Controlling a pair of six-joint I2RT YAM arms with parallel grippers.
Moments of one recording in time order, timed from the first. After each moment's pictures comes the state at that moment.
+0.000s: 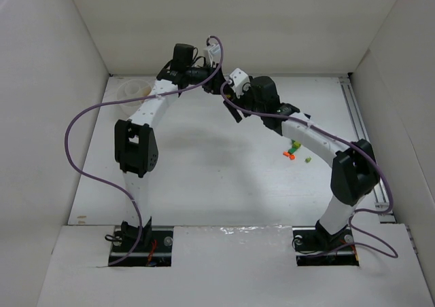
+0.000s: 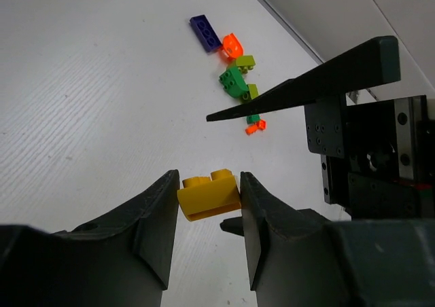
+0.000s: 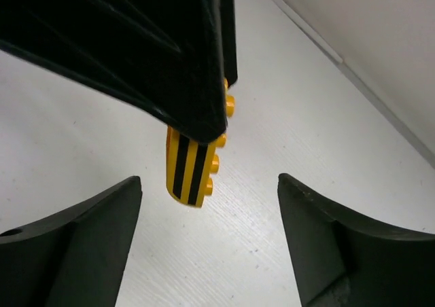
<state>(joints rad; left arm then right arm) -0.33 2.10 1.97 -0.41 0.97 -0.15 0.57 1.74 1.41 -0.10 -0.03 -0.31</state>
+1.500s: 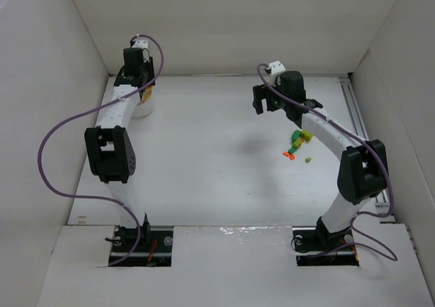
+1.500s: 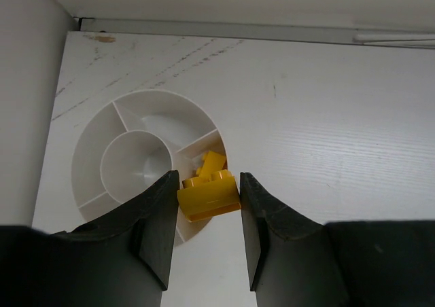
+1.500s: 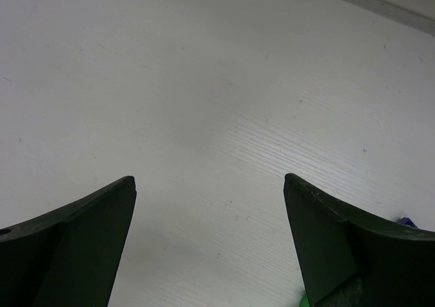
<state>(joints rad) -0.02 1.93 1.73 -0.31 -0.11 -0.01 0.33 1.70 1.34 -0.14 -0.09 -0.03</state>
